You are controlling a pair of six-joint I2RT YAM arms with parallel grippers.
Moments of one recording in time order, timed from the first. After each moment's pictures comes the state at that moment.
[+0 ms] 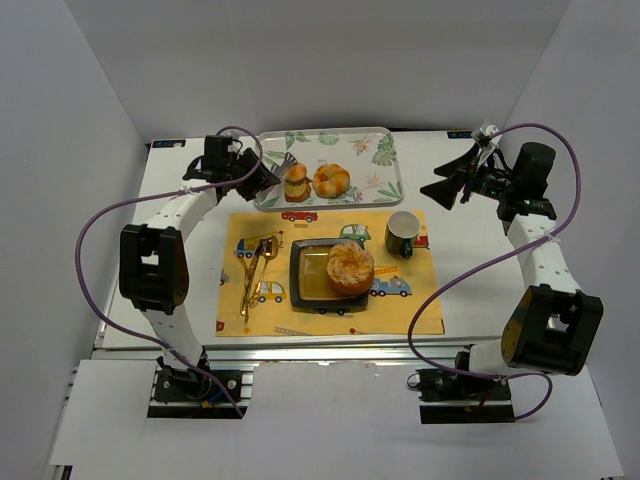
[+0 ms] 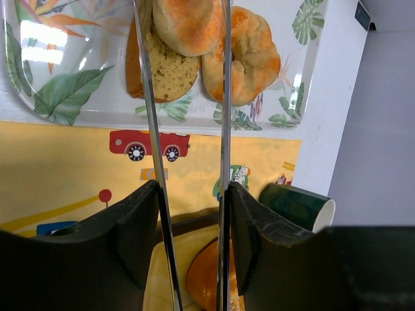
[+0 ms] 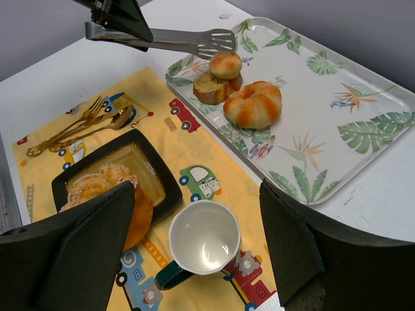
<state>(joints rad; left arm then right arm) -0.16 1.83 1.42 -0.28 0.36 -0.75 -0.16 1.40 1.11 0.00 -1.19 -0.13</state>
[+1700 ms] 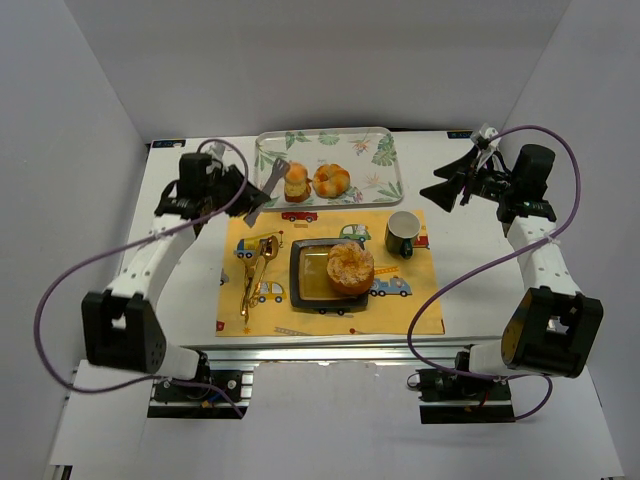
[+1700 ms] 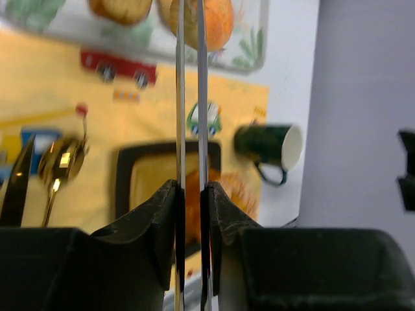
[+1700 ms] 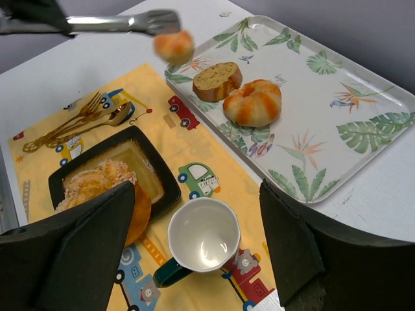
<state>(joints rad) -0.16 1.46 1.19 -0.31 0.42 -0.74 -0.16 1.39 1.10 -0.01 -1.19 -0.16</state>
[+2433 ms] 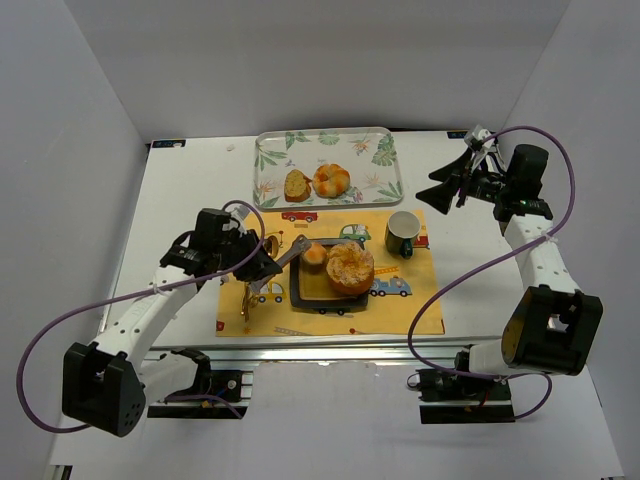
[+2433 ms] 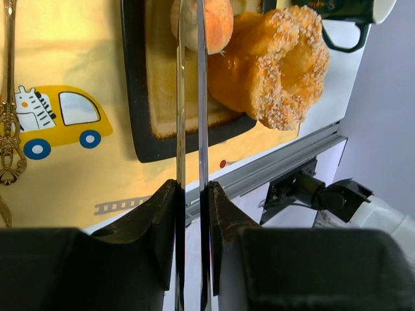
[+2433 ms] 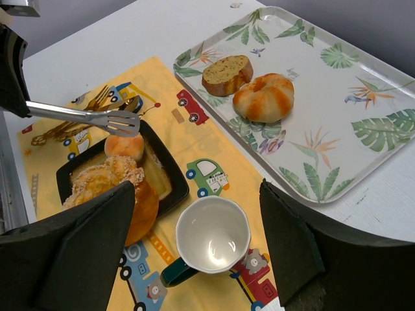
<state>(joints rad) -0.32 1.10 0.79 -0.52 0.46 -0.70 -0.14 1.40 1.11 -0.06 -1.19 -0.20</state>
